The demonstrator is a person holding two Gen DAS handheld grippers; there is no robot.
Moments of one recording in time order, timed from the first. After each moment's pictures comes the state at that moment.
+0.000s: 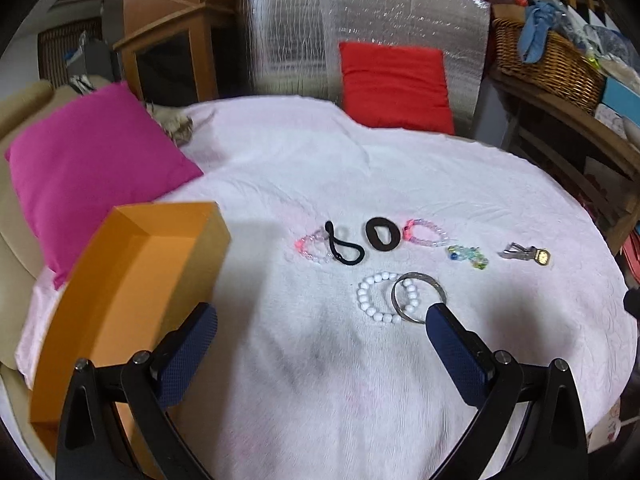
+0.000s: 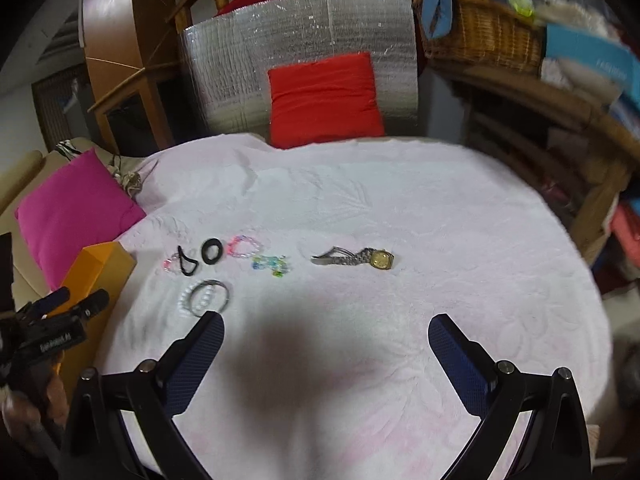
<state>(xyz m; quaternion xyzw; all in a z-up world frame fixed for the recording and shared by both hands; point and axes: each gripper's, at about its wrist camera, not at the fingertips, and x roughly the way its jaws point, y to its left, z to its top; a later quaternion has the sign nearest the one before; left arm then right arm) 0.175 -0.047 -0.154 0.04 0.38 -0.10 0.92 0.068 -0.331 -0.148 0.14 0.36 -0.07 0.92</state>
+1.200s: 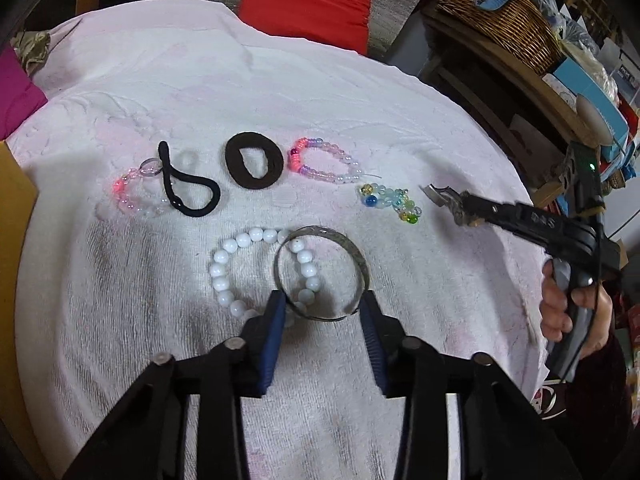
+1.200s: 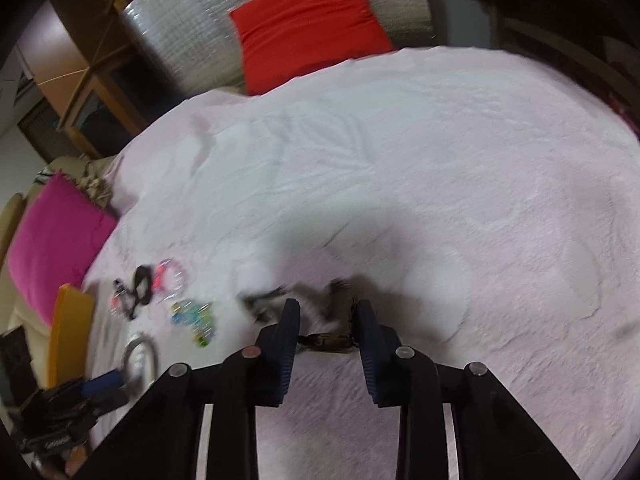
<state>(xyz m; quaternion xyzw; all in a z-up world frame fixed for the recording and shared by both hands) 0.245 -0.110 -0.228 -0.02 0.51 -0.30 0.81 0.227 -0.394 -0.250 0.25 0.45 0.02 0.86</state>
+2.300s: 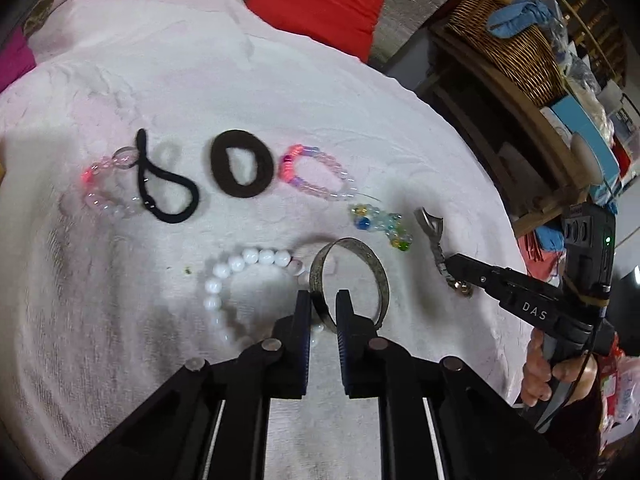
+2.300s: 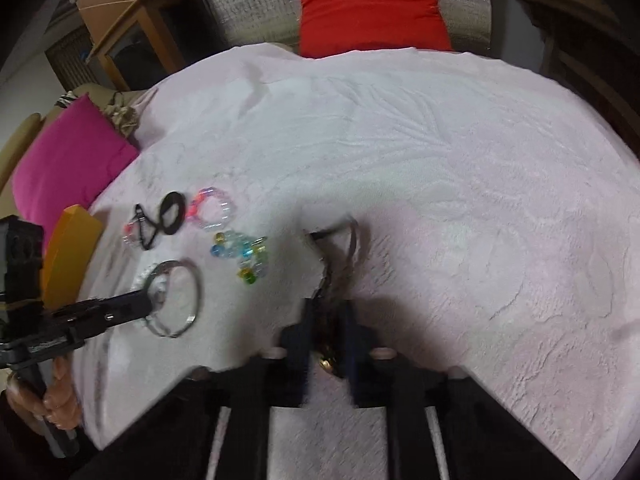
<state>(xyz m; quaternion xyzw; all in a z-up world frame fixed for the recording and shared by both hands) 0.263 -0.115 -0.240 -0.09 0.52 -0.33 0.79 0.213 -0.344 -0.238 0.14 0.48 0.05 0.86</state>
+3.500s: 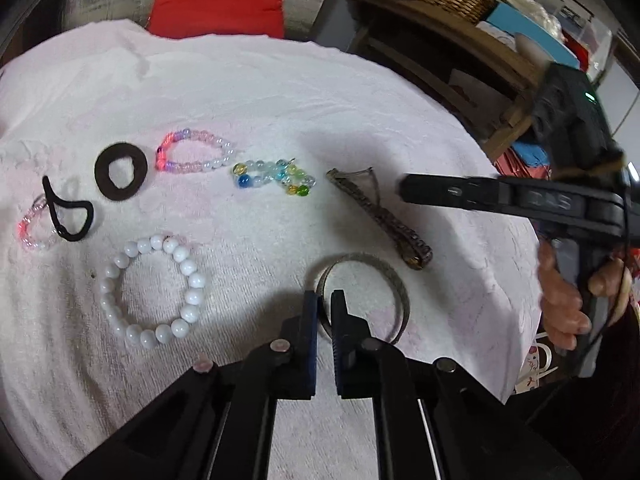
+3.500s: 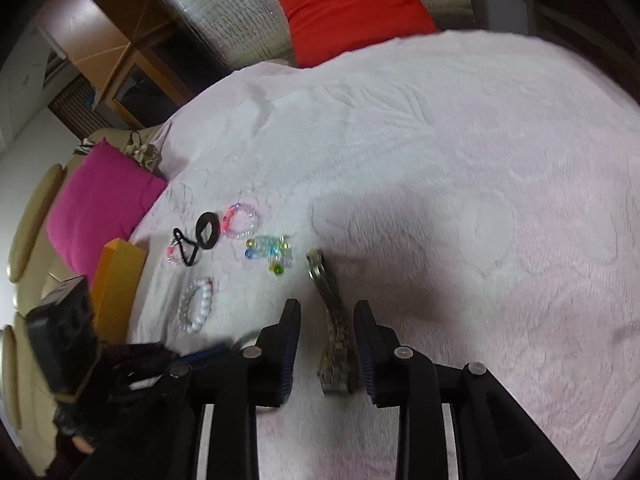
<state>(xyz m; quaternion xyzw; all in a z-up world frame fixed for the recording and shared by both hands) 0.209 -0.200 -0.231 0.04 0.48 -0.41 0.78 0.198 -0.361 -0.226 0.24 0.46 0.07 0.85</state>
